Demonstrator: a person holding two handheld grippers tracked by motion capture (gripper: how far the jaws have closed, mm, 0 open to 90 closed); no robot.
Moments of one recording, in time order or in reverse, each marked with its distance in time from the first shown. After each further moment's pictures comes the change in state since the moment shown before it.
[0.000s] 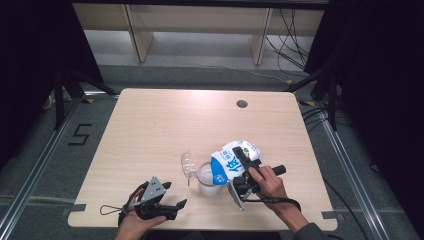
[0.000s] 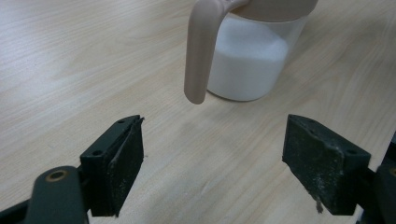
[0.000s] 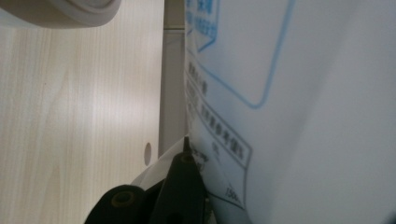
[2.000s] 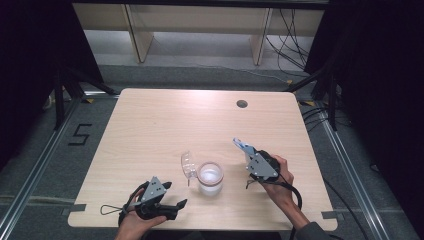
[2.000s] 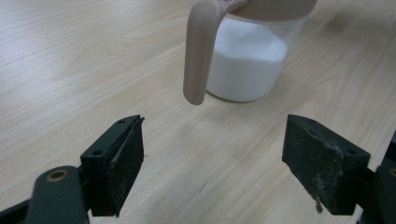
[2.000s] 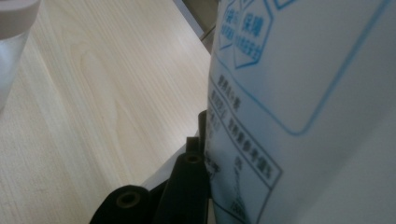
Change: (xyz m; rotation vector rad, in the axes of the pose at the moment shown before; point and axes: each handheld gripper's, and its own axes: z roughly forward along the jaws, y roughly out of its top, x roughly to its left) left arm -0.001 0.000 0.001 -0.005 -0.001 -0.004; right arm -0.011 -0.058 0.015 0.013 0.280 0.723
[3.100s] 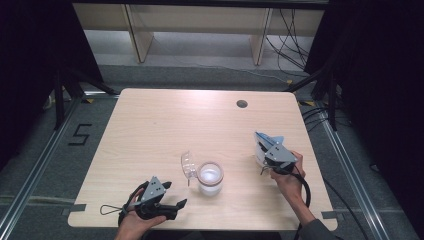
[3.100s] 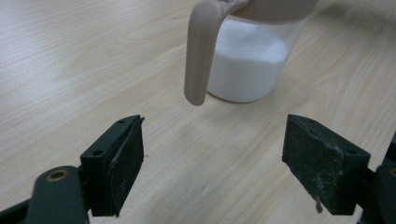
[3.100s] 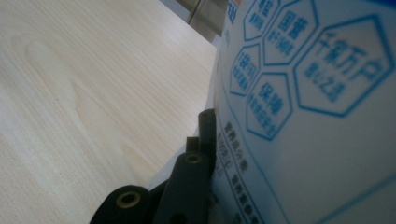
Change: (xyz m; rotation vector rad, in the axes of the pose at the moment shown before) left arm 0.001 0.000 -0.001 0.000 0.001 0.006; right arm -0.035 -0.041 0.005 0.048 -0.005 0.273
